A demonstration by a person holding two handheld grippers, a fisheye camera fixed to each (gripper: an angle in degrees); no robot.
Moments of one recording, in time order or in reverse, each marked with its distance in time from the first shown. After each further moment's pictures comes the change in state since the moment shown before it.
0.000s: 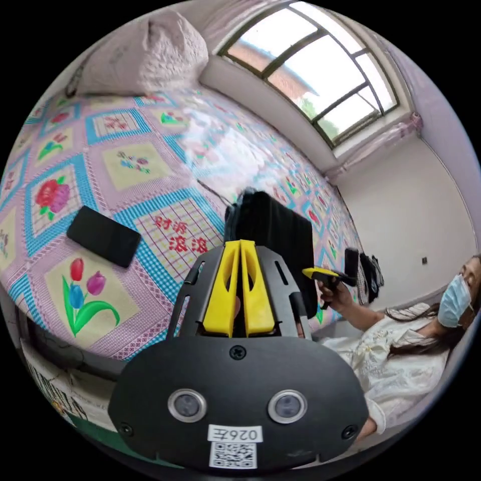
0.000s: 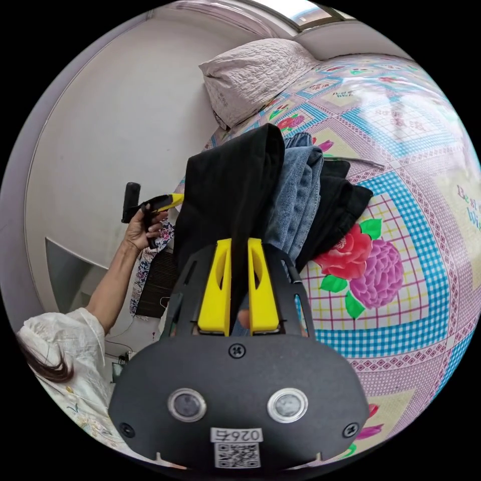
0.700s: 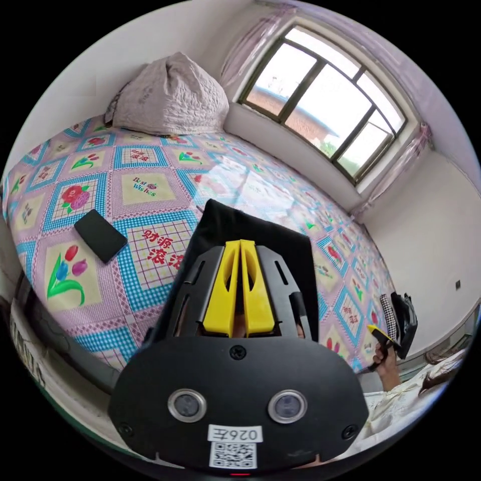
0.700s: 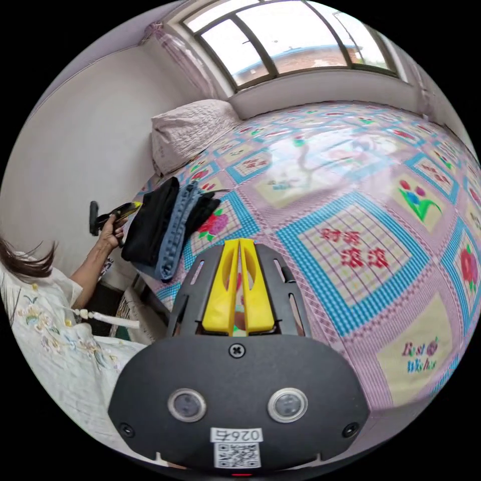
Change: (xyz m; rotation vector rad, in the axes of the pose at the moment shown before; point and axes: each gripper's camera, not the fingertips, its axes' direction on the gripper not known) left arm 0.049 0.037 0.085 0.329 -0.233 -0.059; right arm -0.016 0.190 -0.236 0.310 0.464 0.094
